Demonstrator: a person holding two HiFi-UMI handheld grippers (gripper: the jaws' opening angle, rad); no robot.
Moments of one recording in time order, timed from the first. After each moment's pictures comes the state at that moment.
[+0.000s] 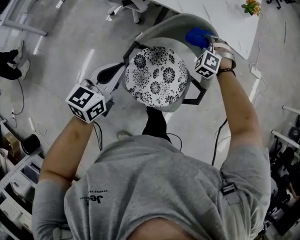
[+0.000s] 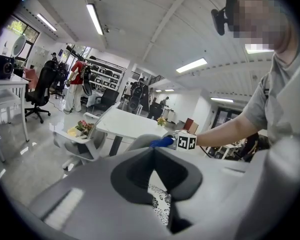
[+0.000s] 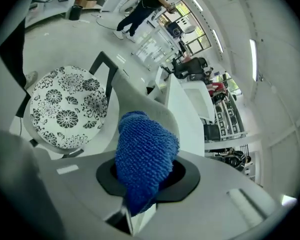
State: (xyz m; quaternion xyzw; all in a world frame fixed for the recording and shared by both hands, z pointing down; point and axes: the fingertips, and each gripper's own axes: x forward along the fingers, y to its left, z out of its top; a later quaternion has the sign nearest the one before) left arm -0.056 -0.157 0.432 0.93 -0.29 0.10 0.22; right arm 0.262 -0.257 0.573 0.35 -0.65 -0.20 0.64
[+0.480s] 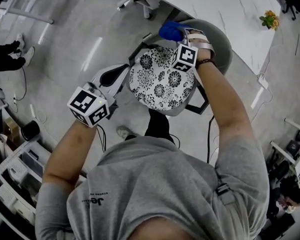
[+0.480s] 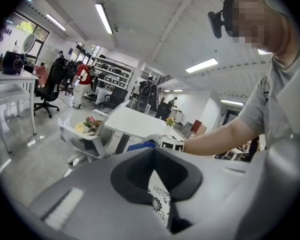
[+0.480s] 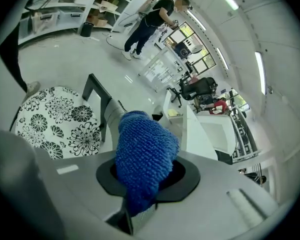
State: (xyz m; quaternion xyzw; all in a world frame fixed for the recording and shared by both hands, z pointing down) left arm -0.054 -0.187 0.446 0.91 -0.33 0.10 0.24; right arm 0.114 -0.331 0.621 0.28 -0.73 -0.24 0.57
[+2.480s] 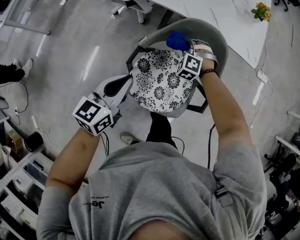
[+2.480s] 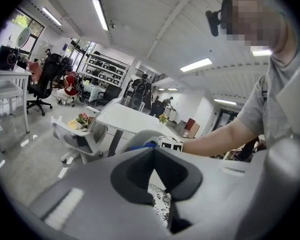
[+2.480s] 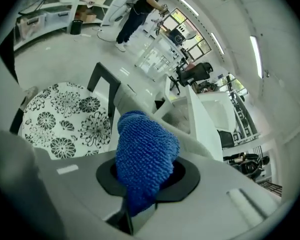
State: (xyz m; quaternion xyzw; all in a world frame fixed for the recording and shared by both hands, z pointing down) left arm -0.038 -0.155 0.453 0.92 -0.29 0.11 0.25; right arm 0.170 -0.287 0.644 0.32 -0.71 -0.18 0.60
